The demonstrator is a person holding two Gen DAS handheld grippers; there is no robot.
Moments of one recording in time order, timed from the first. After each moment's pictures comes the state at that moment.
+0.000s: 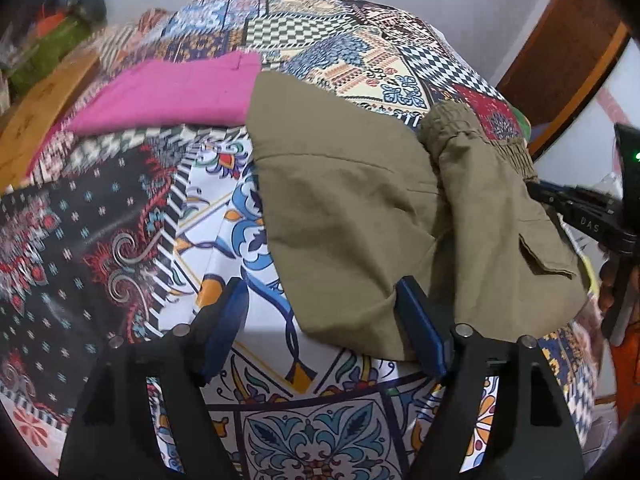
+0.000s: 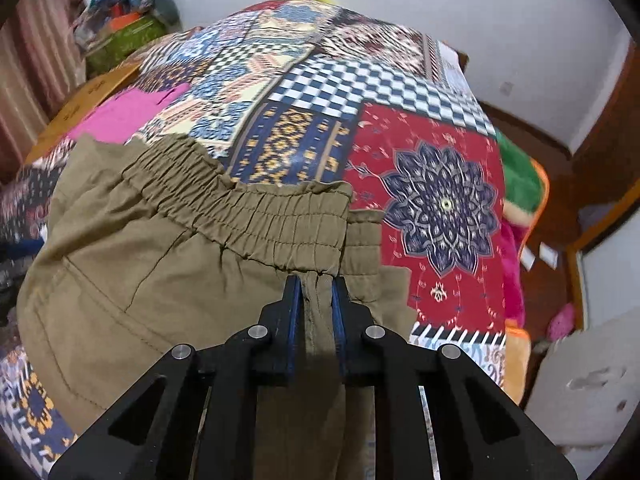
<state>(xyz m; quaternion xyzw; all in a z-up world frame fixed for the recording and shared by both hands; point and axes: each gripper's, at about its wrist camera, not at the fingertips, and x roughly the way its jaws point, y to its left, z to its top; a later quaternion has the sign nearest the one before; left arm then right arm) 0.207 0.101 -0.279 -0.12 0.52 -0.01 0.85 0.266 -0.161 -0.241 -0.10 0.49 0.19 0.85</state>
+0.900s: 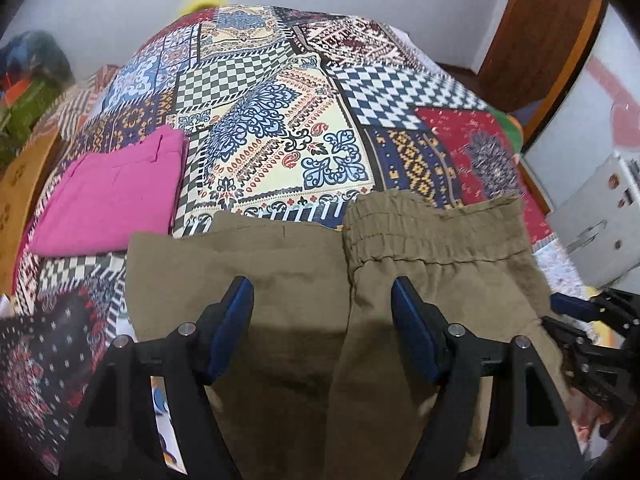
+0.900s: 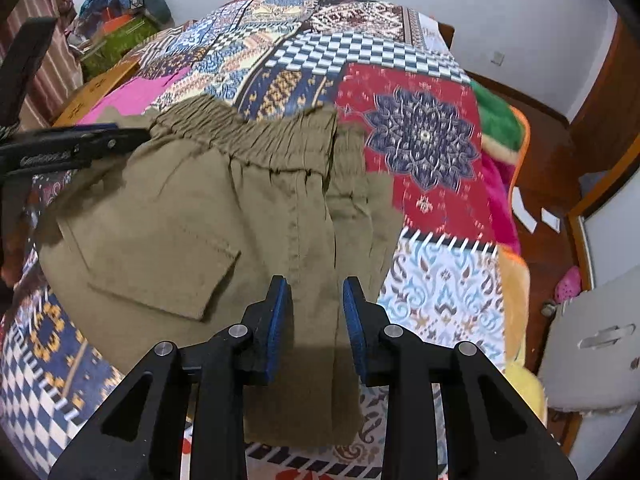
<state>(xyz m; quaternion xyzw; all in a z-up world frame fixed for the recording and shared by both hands) 0.308 0.029 -0.255 -0.02 0.51 -0.03 0.86 0.227 -0.188 -0.250 -0.08 0.51 0.18 0.83</state>
